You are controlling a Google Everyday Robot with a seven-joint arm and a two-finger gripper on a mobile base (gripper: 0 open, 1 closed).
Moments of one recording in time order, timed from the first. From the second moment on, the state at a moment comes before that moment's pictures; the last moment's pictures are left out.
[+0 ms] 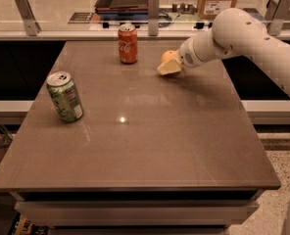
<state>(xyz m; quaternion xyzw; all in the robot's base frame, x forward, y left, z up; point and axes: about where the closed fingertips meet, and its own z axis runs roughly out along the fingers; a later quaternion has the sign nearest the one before) 0.742 -0.094 0.833 -0.40 0.81 0.12 0.40</state>
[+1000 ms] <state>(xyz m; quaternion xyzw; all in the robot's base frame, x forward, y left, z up) 0.732 -0.076 0.842 -0.42 0.80 0.13 0.39</state>
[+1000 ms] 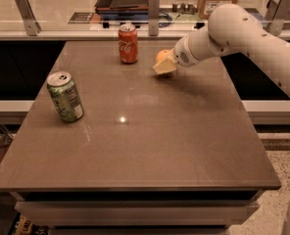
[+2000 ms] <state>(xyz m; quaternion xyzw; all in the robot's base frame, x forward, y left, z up) 0.693 -0.042 0.865 -0.48 0.76 0.20 0.39</state>
